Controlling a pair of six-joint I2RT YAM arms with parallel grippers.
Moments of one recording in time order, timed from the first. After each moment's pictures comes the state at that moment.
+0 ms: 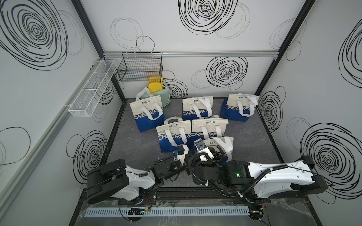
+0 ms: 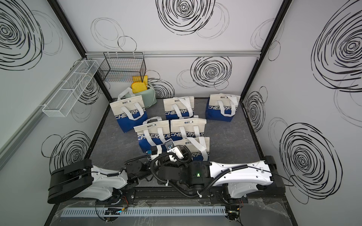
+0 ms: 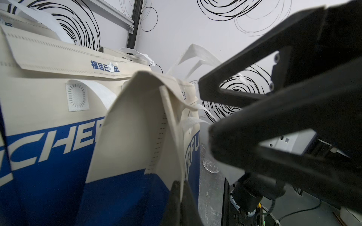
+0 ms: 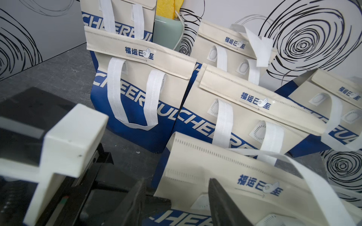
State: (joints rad) left arm -1.10 1.34 0.20 1.28 0.00 -0.35; right arm 1.59 1.28 1.22 -0.92 1.03 0.72
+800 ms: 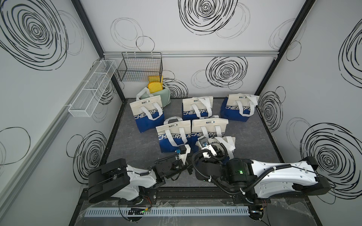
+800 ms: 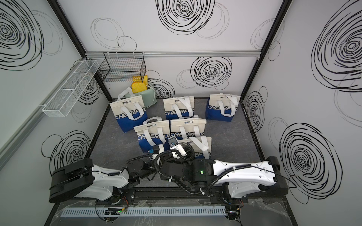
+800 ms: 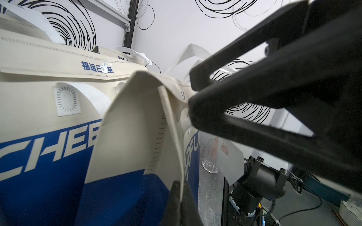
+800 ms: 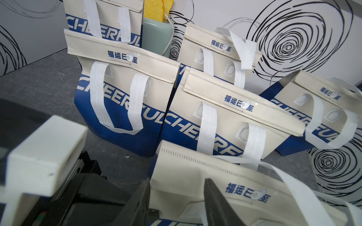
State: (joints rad) left arm -1.10 1.35 0.24 1.26 0.02 -0.34; right arm 1.55 1.24 1.20 -0.92 1.04 0.69
